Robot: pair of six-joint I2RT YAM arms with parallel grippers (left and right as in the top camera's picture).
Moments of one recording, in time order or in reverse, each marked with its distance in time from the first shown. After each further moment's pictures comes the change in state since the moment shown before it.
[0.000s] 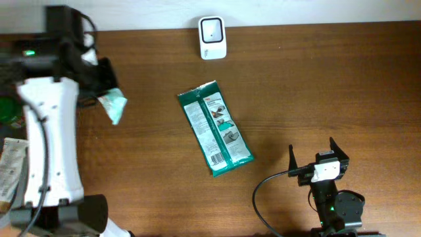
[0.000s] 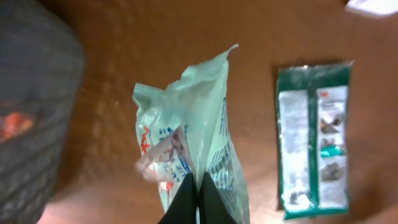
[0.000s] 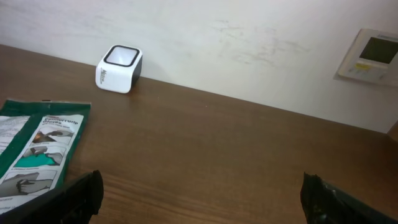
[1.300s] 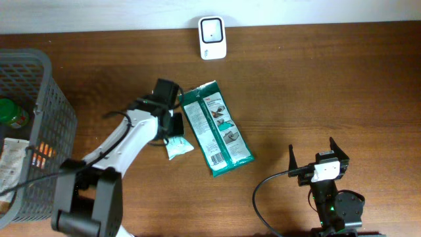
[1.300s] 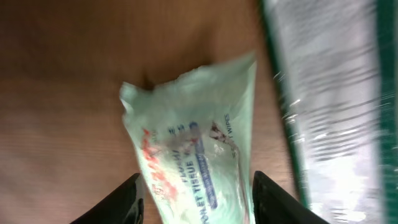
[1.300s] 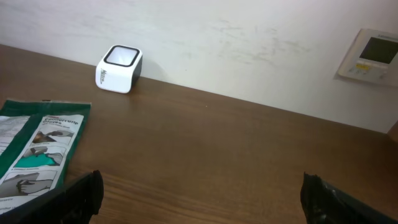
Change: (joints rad) left arm -0.327 -0.011 -0.865 0.771 -0.014 -0.130; right arm 0.000 0.000 0.000 0.000 0.000 0.001
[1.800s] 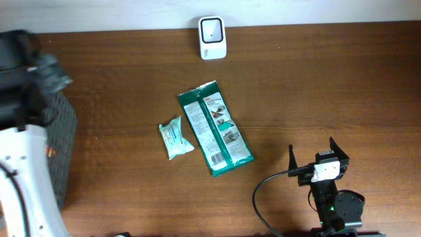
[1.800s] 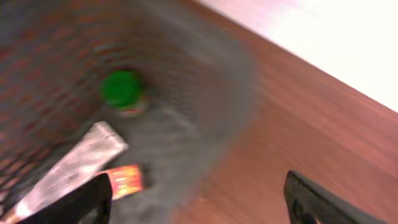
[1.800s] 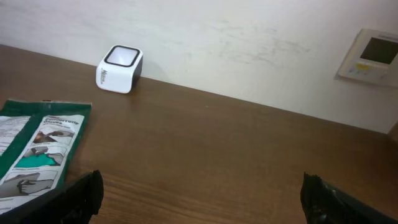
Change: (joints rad) left arm 0.612 -0.274 0.581 -0.310 -0.263 0.119; right arm 0.000 0.000 0.000 0.000 0.000 0.000
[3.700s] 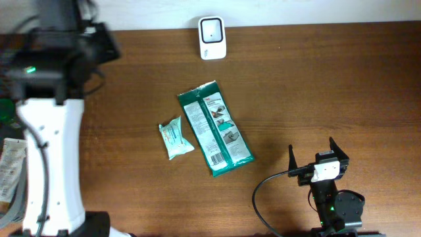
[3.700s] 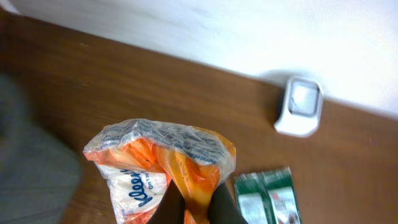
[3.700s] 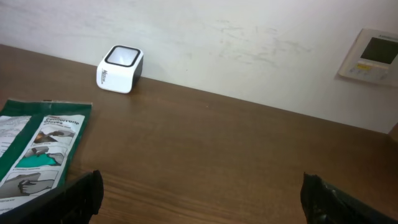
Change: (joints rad) left arm -0.384 0.198 0.382 -0.138 0.146 -0.026; right arm 0.000 0.000 0.000 0.000 -0.003 0.000
